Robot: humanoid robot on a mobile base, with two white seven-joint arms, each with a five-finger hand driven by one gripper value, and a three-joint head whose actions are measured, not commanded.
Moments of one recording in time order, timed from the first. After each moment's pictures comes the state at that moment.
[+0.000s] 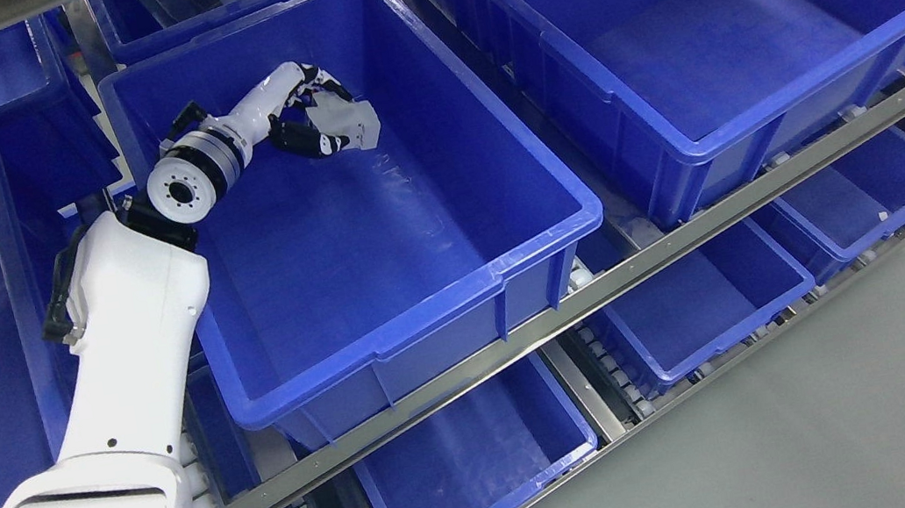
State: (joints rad) left arm -1.24 0.15 -0.18 -0.64 -0.62 -0.10 -0.46; right arm 0.00 0.00 -0.04 -0.16 -0.04 0.08 0.00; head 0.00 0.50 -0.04
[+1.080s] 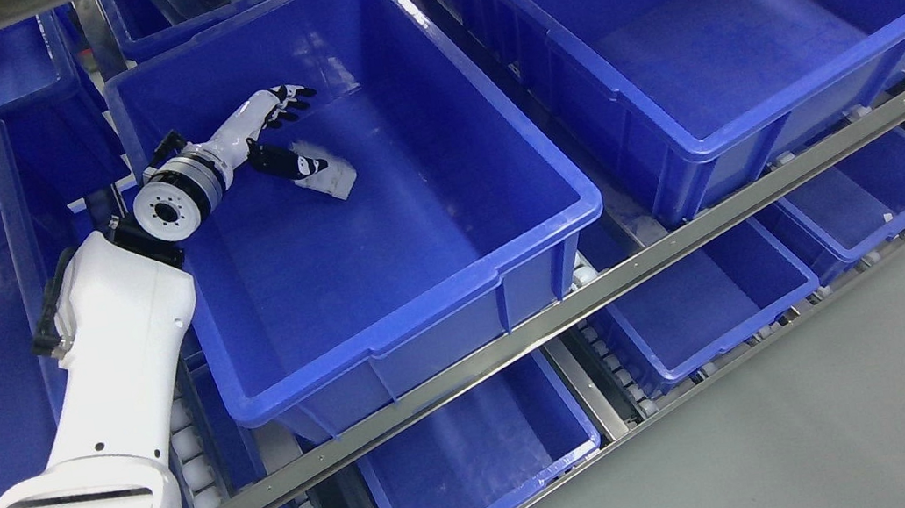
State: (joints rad) left arm -1.24 0.18 -0.14 -0.57 -0.63 -0.09 -0.42; right arm 0.00 0.00 -0.04 -0.16 -0.04 0.08 0.00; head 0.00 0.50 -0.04
